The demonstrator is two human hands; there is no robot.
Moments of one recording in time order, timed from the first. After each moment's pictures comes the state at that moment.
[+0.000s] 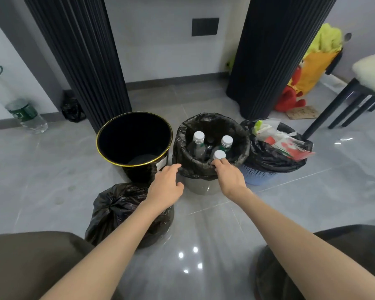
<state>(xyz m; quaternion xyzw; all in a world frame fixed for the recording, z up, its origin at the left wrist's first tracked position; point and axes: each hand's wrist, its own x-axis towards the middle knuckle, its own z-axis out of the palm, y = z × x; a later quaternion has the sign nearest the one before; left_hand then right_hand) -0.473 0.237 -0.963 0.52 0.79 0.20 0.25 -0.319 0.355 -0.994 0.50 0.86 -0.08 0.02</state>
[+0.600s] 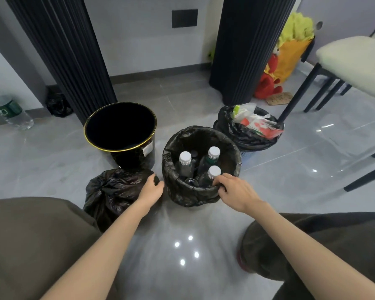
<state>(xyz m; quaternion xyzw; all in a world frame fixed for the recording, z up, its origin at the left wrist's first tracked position) -0.446 0.189 -0.999 0.27 0.78 0.32 0.46 -0.214 0.266 -0.969 0.47 0.86 -0.19 0.01</state>
